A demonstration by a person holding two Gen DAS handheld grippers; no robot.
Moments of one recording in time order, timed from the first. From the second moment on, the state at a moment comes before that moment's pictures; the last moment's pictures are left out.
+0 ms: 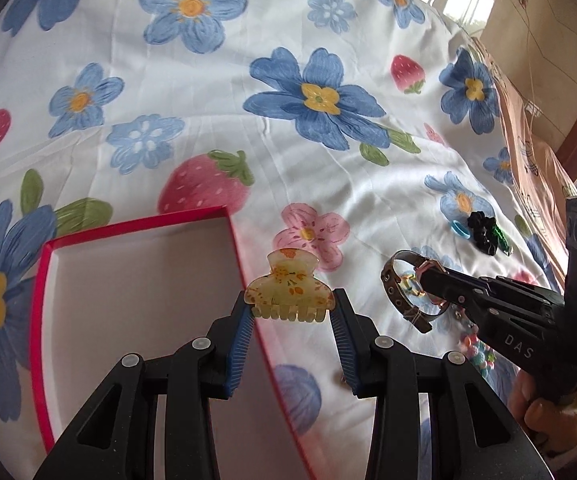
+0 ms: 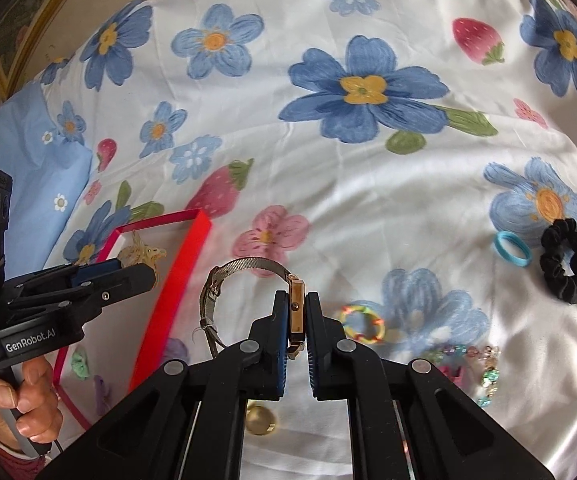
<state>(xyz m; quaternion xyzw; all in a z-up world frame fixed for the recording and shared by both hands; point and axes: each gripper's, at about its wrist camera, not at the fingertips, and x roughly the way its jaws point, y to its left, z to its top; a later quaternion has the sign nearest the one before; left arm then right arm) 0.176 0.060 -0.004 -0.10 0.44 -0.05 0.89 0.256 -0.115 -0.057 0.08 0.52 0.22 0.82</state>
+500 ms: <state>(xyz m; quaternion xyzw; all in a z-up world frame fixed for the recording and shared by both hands) 0.113 0.121 0.010 -0.13 0.43 0.00 0.89 0.237 -0.038 -0.034 0.05 0.50 0.29 0.81</state>
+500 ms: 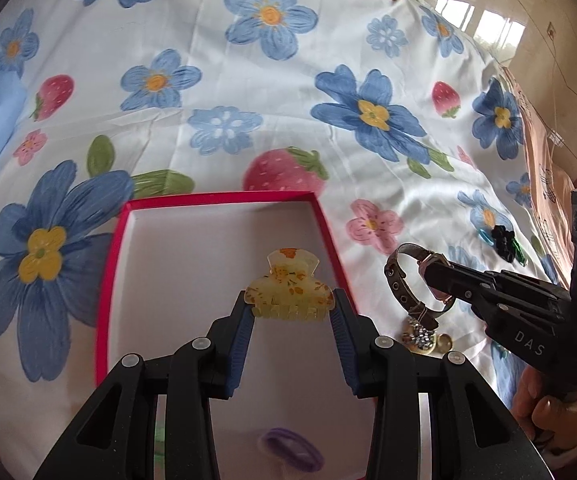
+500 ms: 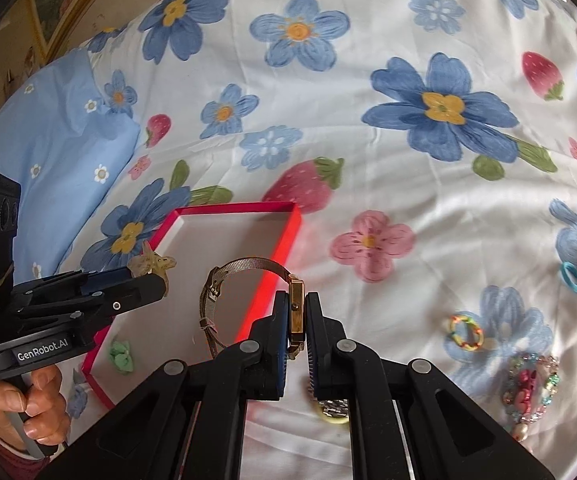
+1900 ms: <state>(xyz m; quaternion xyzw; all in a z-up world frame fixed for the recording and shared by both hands) 0.160 0.183 -0.069 -0.15 0.49 0.06 0.85 0.262 0.084 -0.102 -0.09 0.55 0.33 0.76</state>
